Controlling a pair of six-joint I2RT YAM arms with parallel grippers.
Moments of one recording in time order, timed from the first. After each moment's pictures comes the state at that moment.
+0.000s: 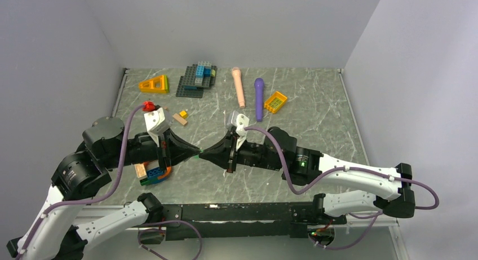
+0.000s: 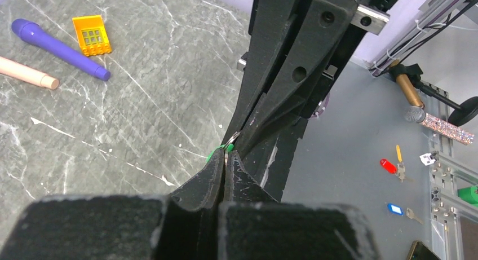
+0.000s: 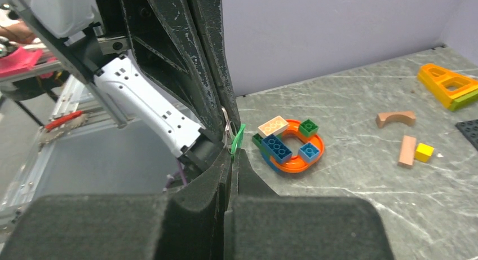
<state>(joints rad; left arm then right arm) -0.78 0.74 1.37 -0.84 0.45 -0.15 1.31 1.13 1.09 0.10 -0.05 0.16</state>
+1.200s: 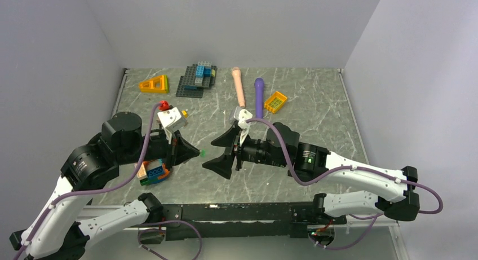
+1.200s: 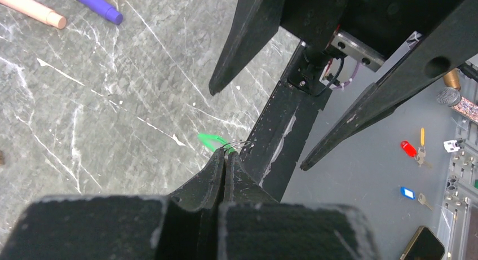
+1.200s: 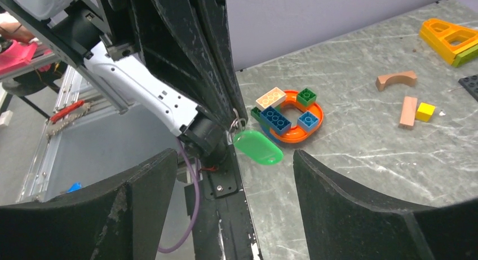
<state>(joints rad) -0.78 0.80 1.38 -0.99 0.36 -0.12 1.26 1.10 1.12 -0.07 -0.10 0.24</state>
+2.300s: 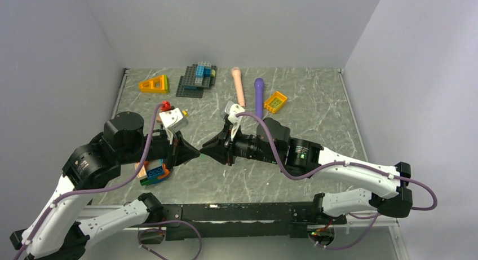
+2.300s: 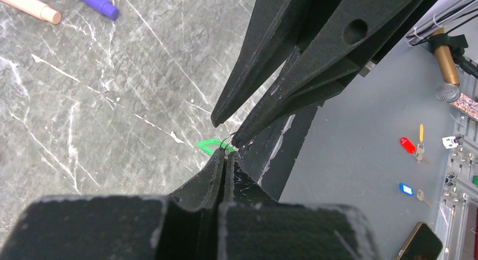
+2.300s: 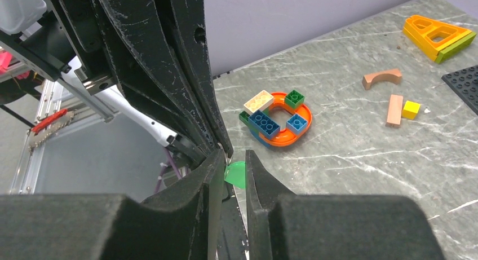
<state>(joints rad) -0.78 0.81 1.38 -0.99 0.37 -0.12 1.26 1.19 1.23 -0.12 -0.04 0.23</state>
